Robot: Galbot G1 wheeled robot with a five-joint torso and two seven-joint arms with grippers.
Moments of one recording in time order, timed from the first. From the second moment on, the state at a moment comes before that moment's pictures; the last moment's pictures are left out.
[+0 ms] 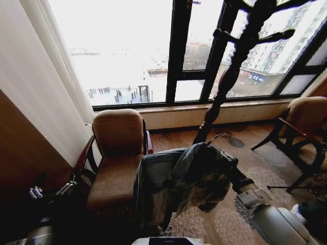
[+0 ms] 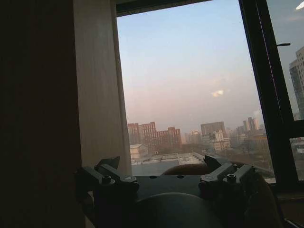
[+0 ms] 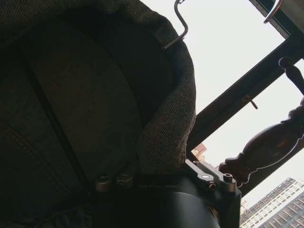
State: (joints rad) left arm 2.04 -1.31 -0.99 -2.23 -0.41 -0.46 -0.06; right arm -1.82 0.93 0.81 2.45 -0.21 -0.08 -0.02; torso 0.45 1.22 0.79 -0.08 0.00
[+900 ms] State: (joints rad) left arm 2.04 -1.31 -0.99 -2.23 -0.41 -0.46 -0.06; right arm -1.82 0.93 0.80 2.45 -0.20 -0.08 -0.02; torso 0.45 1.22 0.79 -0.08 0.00
